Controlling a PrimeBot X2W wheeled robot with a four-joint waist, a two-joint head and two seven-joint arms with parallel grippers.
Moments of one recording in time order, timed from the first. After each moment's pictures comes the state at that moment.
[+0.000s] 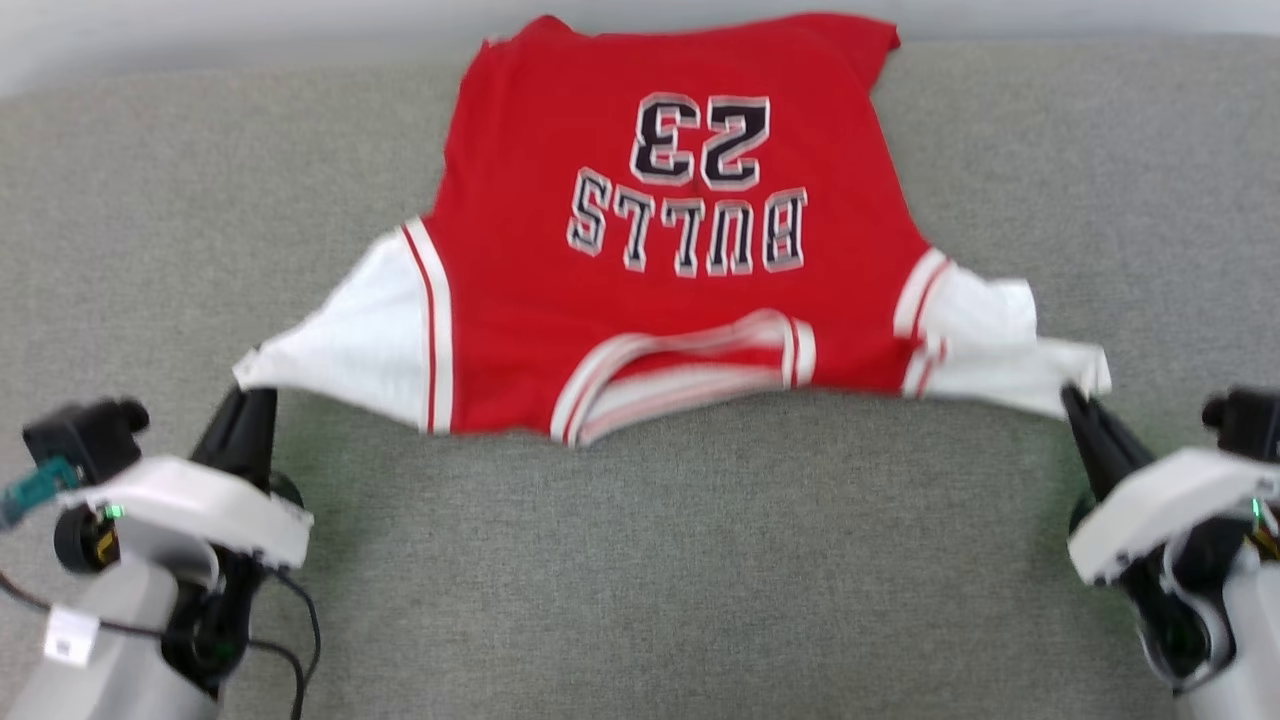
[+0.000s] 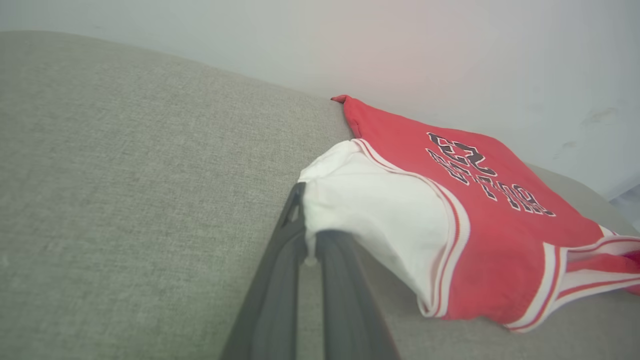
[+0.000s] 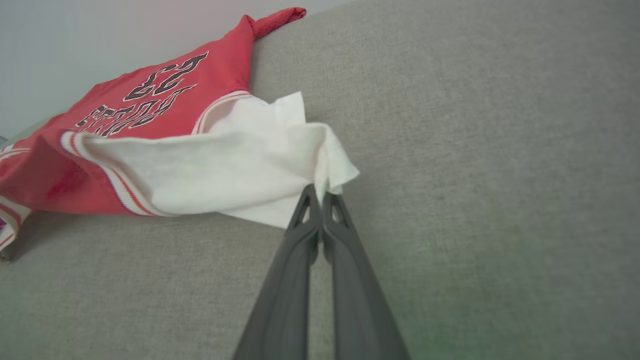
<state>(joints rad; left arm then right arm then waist) -0.42 0.50 -0.32 0.47 -0.91 -0.10 -0.26 -0.36 -0.25 0.03 0.42 0.55 0.13 0.06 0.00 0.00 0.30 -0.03</state>
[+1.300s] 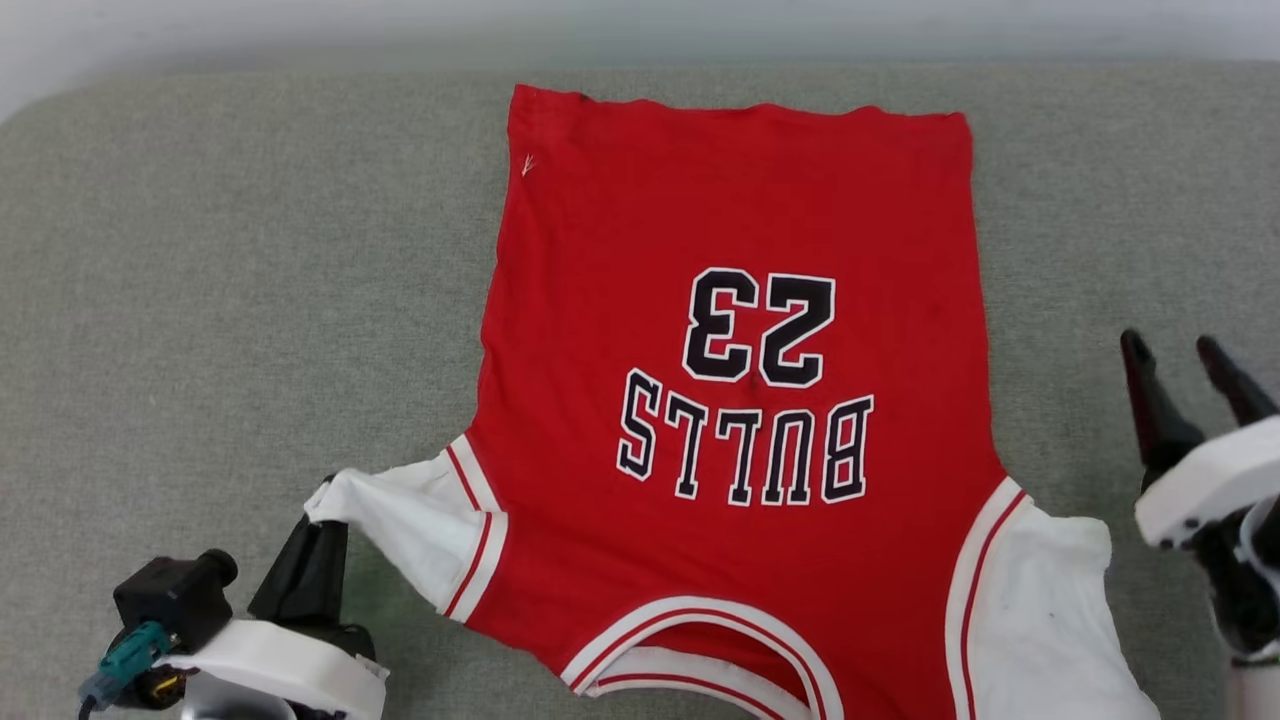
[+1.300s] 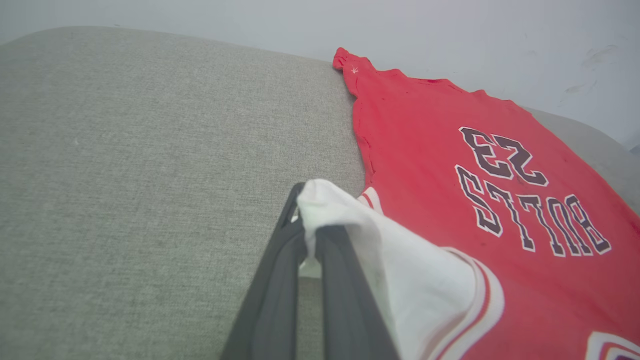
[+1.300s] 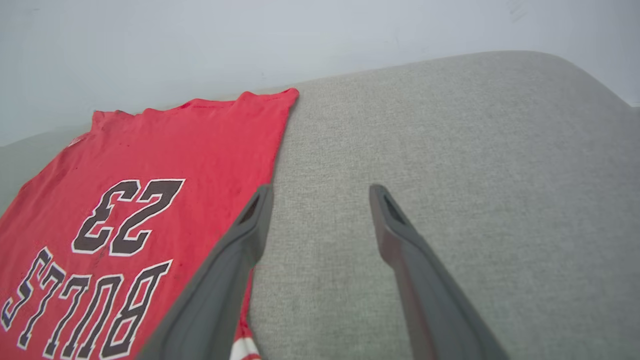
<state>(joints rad) -0.01 0.47 -0.30 0.04 -0.70 0.09 -0.26 -0.19 -0.13 -0.20 0.03 0.31 0.13 0.25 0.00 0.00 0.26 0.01</state>
